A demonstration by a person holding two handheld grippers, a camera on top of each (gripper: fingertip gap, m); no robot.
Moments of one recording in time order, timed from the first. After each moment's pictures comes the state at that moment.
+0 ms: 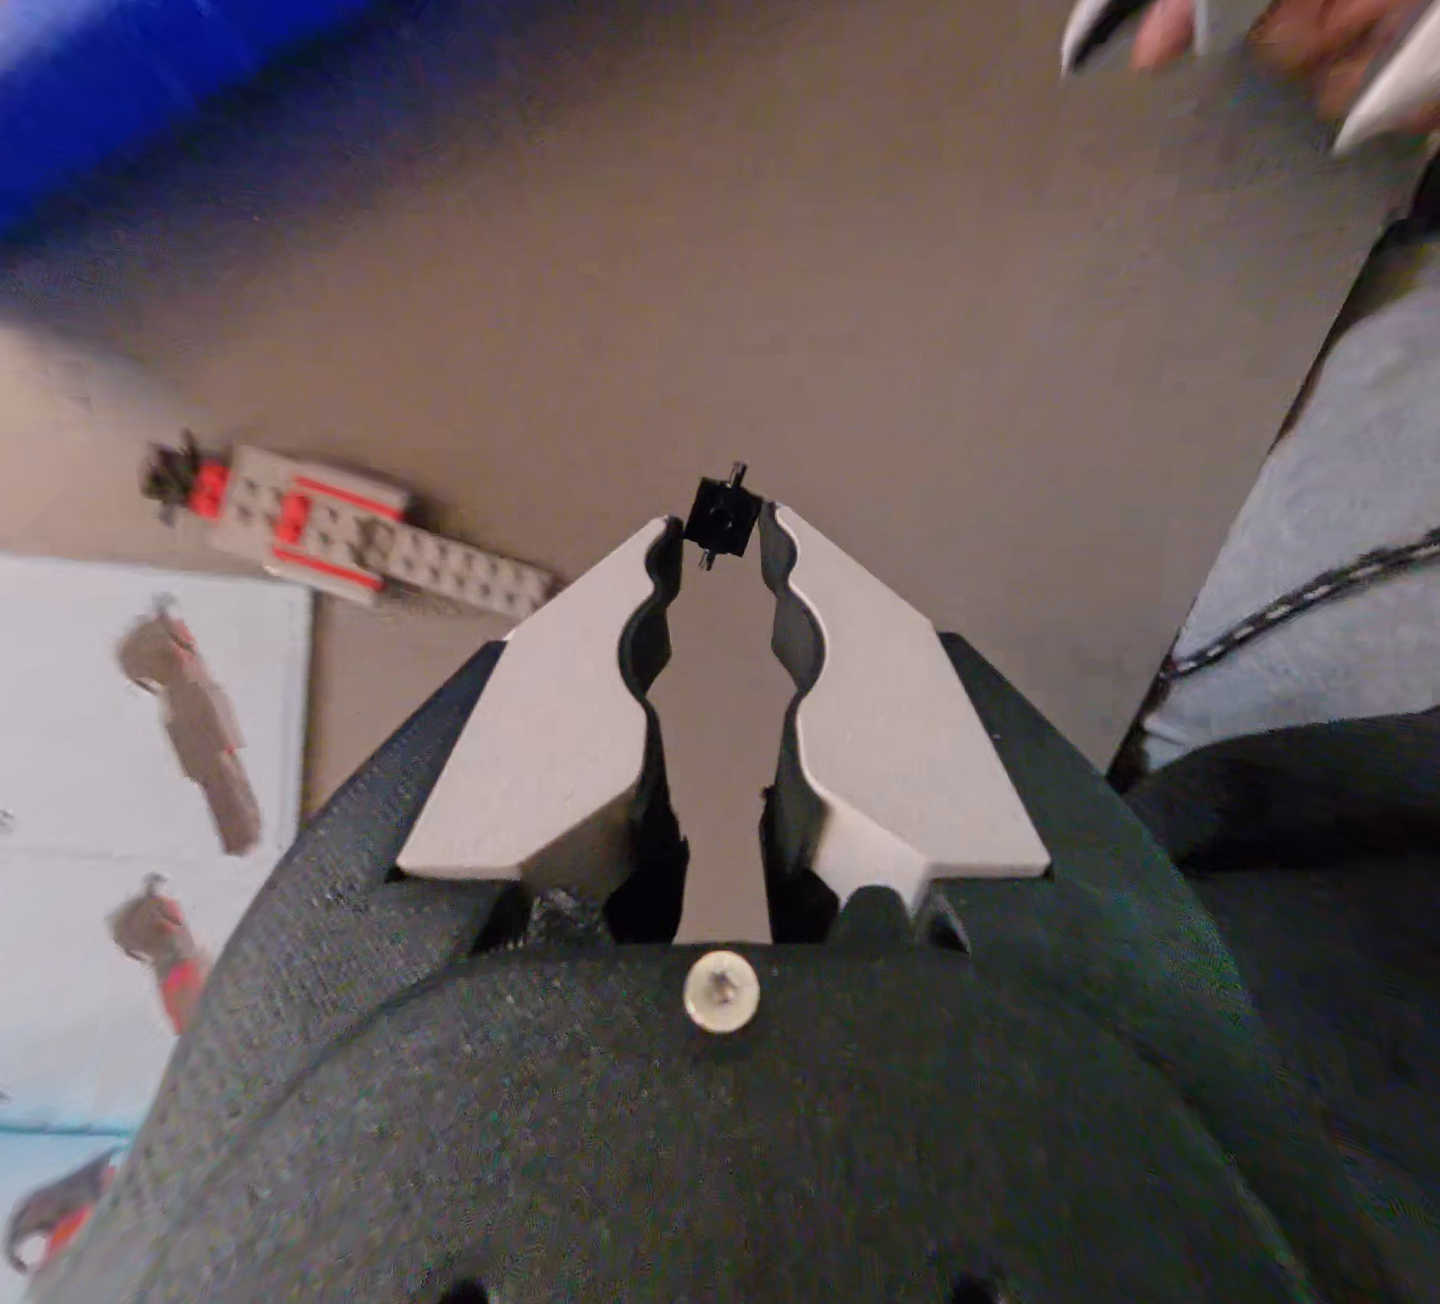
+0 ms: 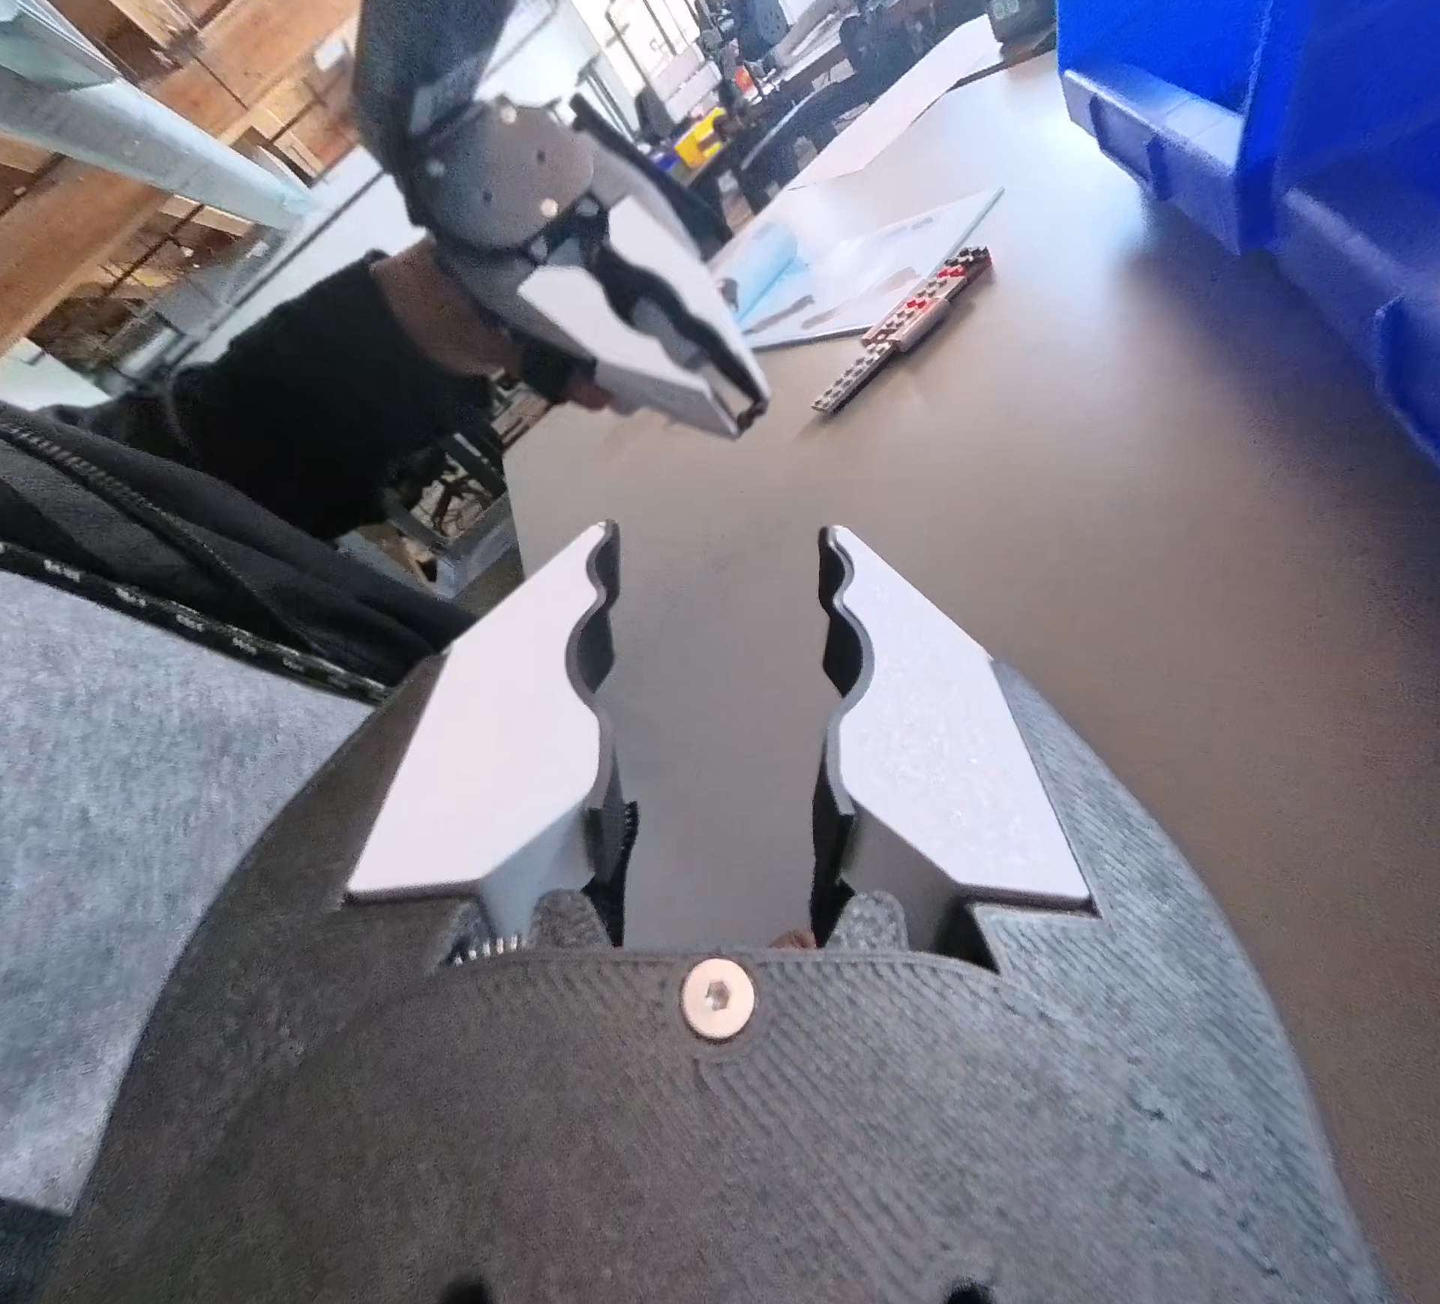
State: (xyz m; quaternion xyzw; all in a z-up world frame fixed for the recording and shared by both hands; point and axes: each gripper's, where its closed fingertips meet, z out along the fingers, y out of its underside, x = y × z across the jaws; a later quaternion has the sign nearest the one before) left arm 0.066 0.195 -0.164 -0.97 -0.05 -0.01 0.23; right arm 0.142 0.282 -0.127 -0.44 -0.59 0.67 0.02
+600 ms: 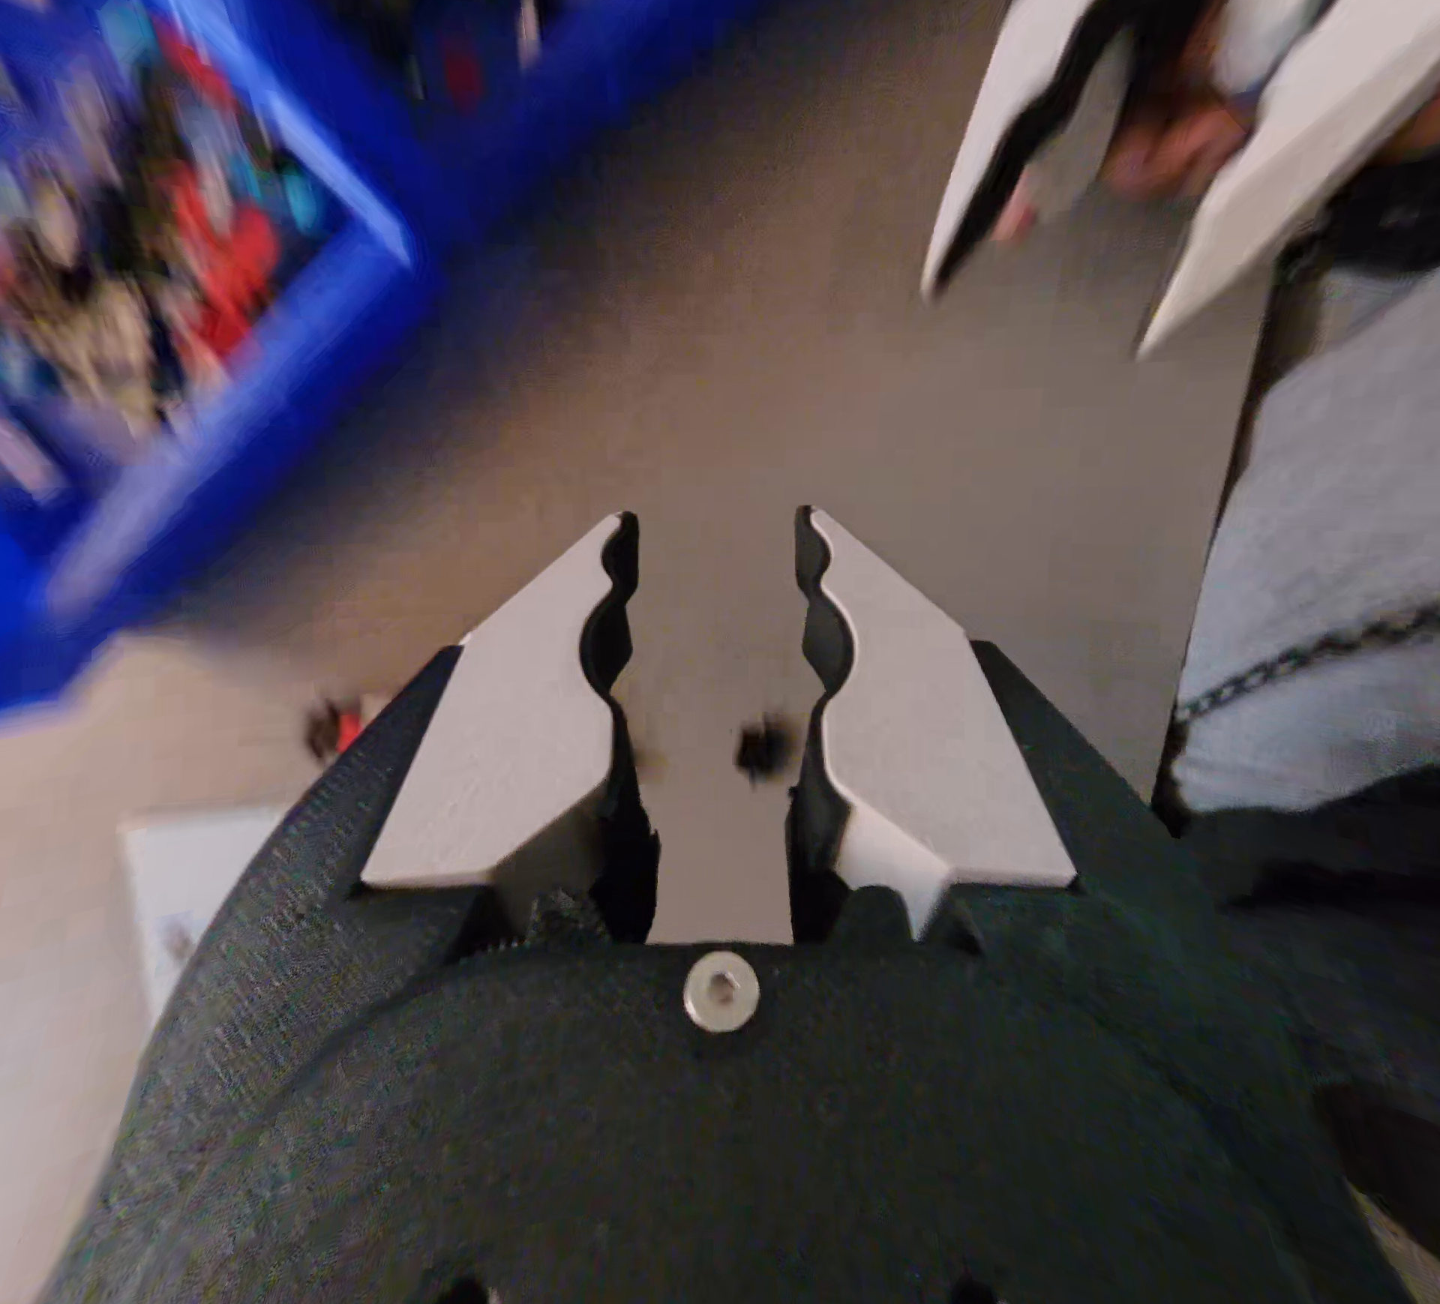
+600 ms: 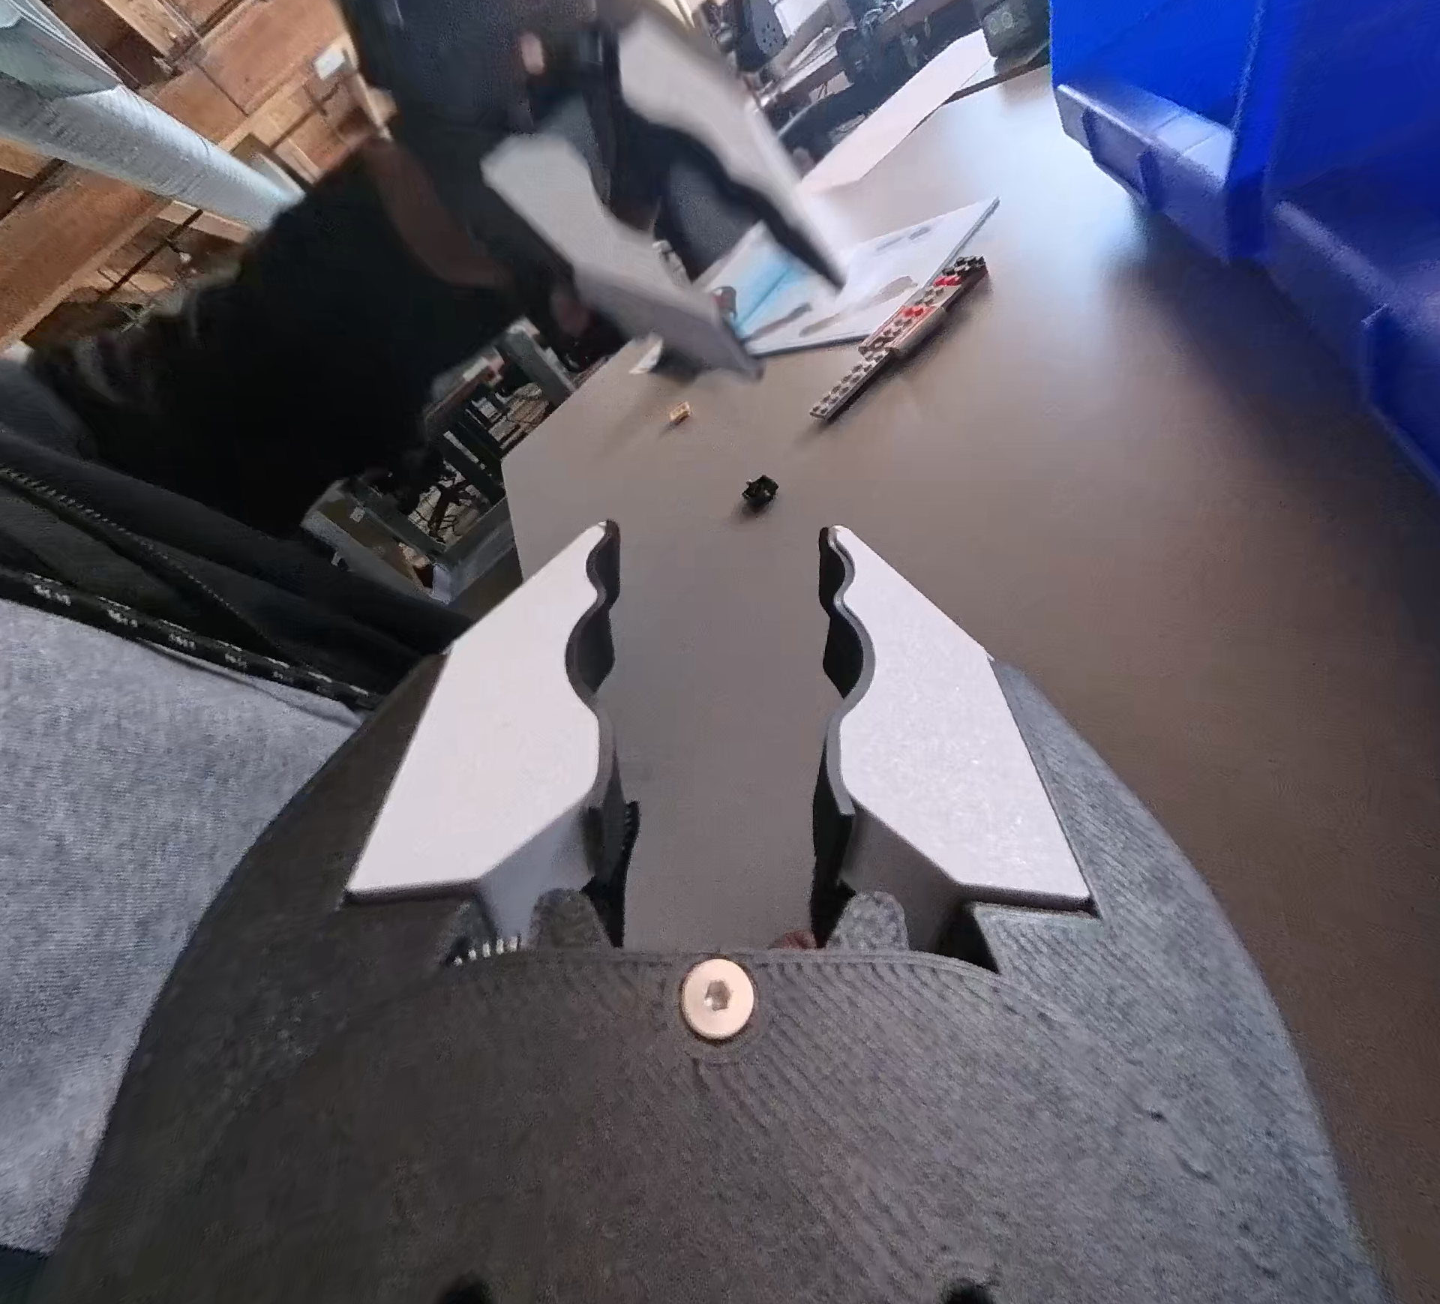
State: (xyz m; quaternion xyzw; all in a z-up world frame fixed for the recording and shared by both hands) left arm 0.066 0.252 -0.131 -0.96 0.07 -0.01 0.26; right arm 0.142 0.283 -0.126 -0.44 -0.59 0.67 0.02
